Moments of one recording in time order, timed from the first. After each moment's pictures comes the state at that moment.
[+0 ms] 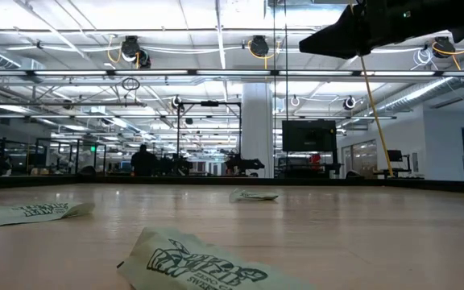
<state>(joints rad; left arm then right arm) -1.06 1.36 0.72 -0.63 0.13 -2.03 0.14 1.02 0.45 0.44 0.42 -0.20</state>
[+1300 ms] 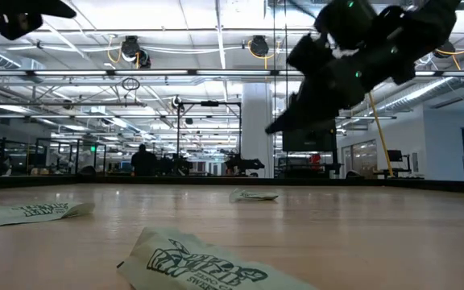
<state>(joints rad) -0.76 0.90 0.77 -0.60 -0.76 -1.05 0.00 1.52 0.60 0.38 0.00 -0.04</state>
